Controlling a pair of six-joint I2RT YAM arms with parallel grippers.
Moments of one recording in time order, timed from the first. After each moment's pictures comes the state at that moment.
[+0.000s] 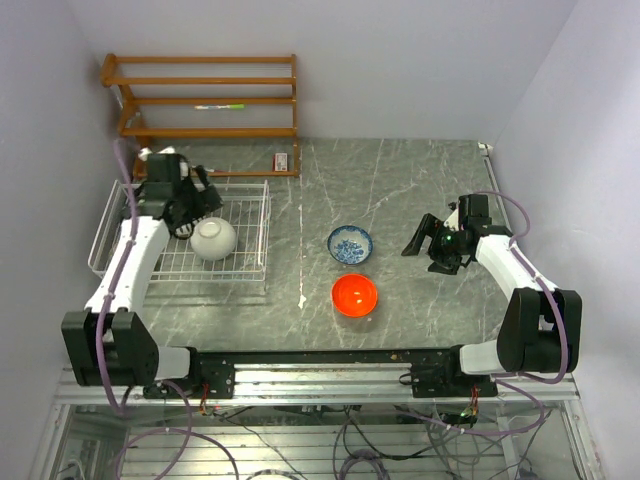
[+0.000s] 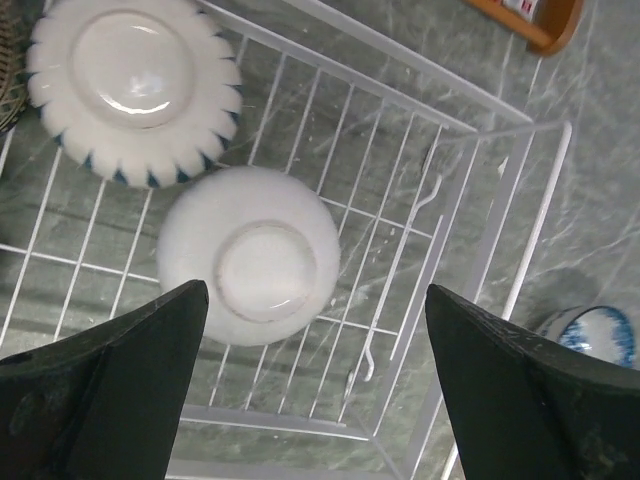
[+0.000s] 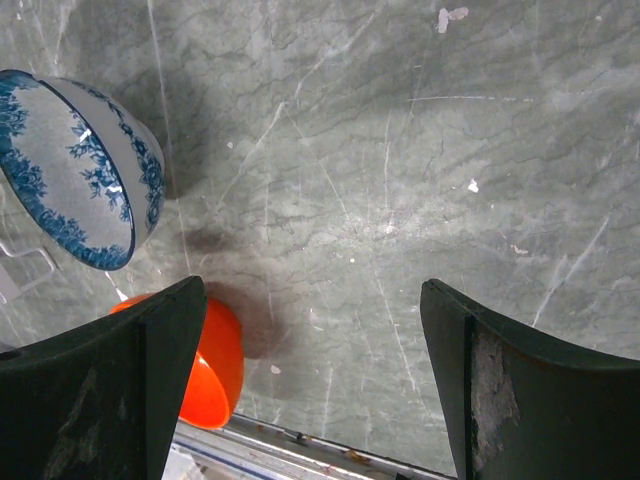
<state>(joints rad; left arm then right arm) 0.04 1.29 1.11 -0.56 0.05 -0.47 -0.04 1.39 0.86 -0.56 -0.35 0.40</state>
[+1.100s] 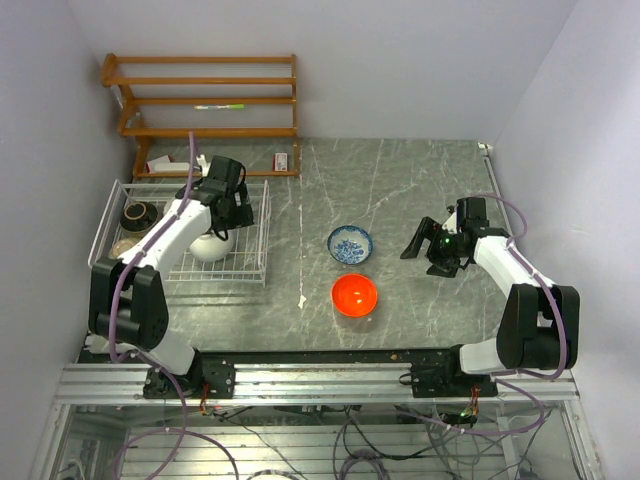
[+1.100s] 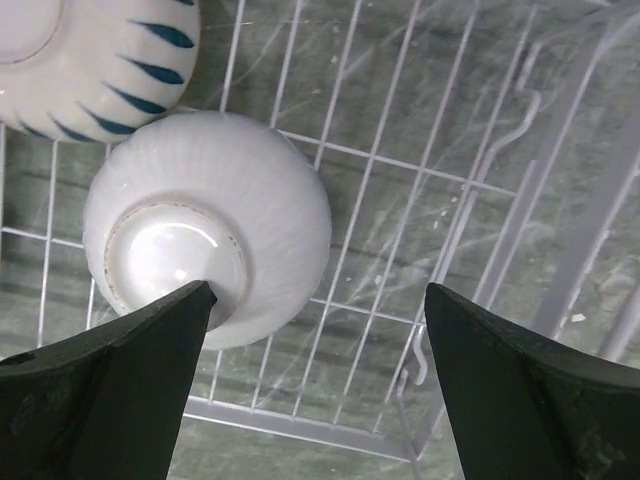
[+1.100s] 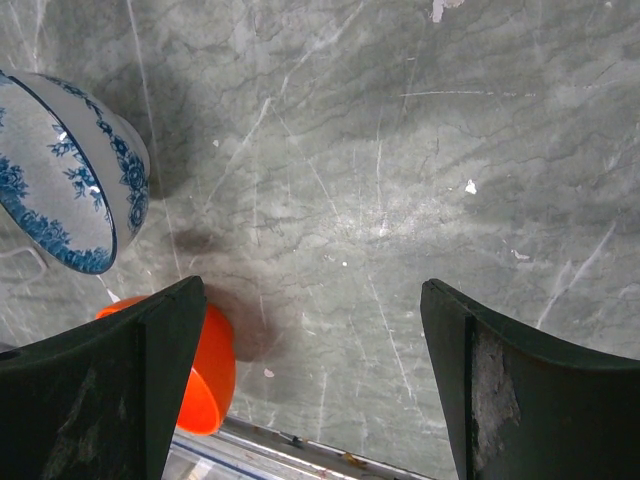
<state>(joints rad) -0.29 1.55 1.22 -0.68 -0.28 -0.45 -0.04 1.41 0.83 -0.54 -0.35 0.40</state>
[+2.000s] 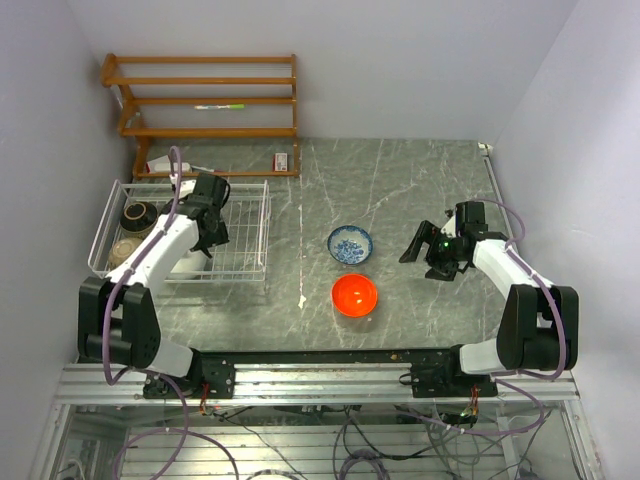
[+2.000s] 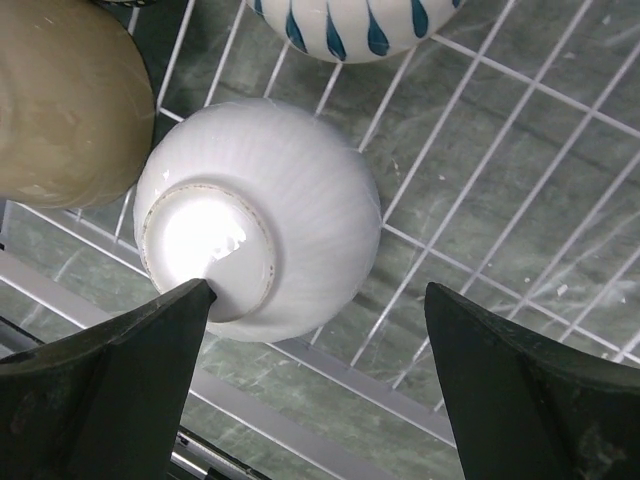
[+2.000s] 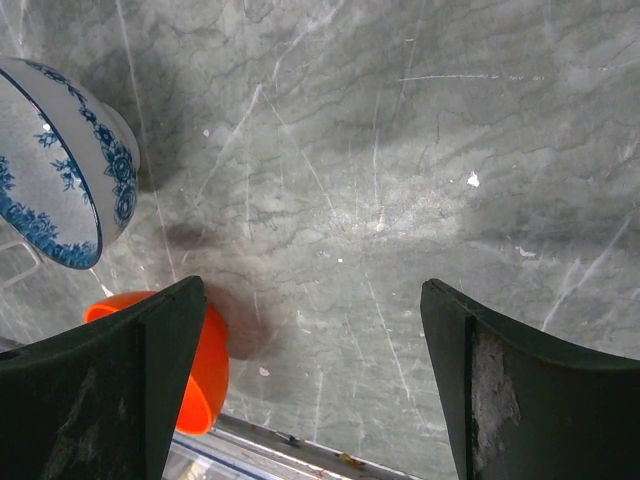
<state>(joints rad) -0.22 1.43 1.06 -0.79 -0.53 -0.50 -0.04 1.40 0.79 -0.51 -0.37 0.40</state>
